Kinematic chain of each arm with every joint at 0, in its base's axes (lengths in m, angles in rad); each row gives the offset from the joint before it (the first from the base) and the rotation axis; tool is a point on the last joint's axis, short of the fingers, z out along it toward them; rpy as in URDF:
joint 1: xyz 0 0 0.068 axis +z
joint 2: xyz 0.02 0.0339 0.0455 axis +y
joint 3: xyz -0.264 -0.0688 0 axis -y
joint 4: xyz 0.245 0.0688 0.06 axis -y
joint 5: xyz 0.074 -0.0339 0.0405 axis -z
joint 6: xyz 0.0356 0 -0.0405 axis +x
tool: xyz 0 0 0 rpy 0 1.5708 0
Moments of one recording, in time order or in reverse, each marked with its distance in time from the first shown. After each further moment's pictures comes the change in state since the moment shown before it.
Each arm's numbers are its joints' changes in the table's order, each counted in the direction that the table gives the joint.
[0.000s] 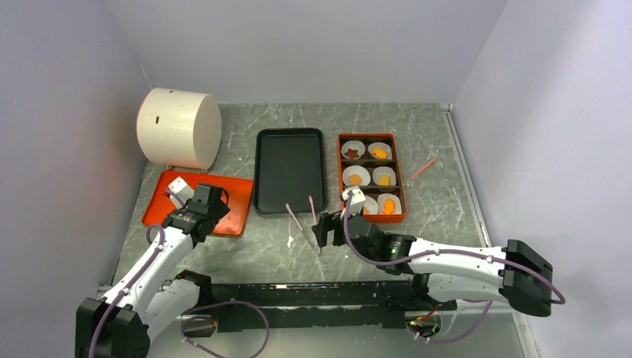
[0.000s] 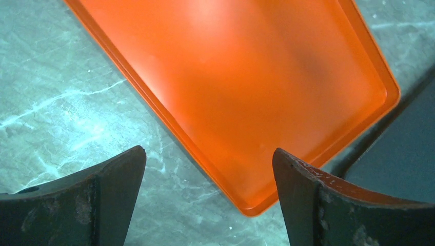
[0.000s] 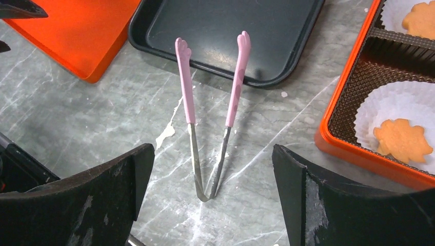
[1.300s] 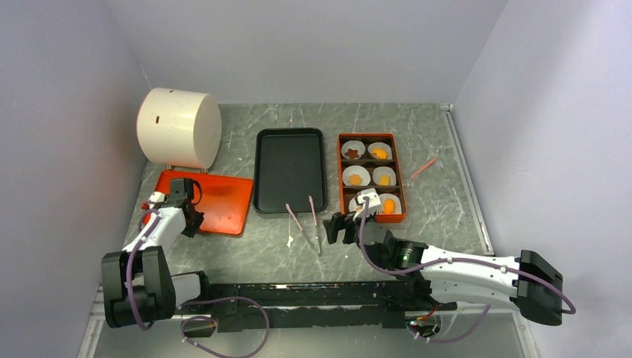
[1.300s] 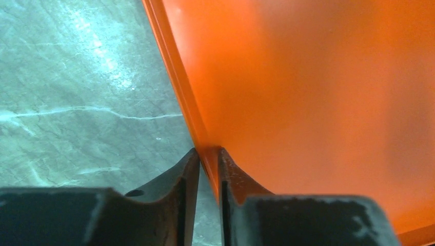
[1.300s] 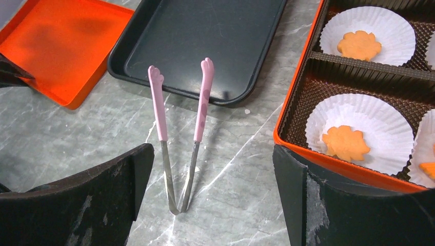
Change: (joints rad) left arm 0.427 0.322 -0.024 0.159 0.225 -0.034; right arm 0.000 -0.147 -0.114 0.076 0.135 -0.077
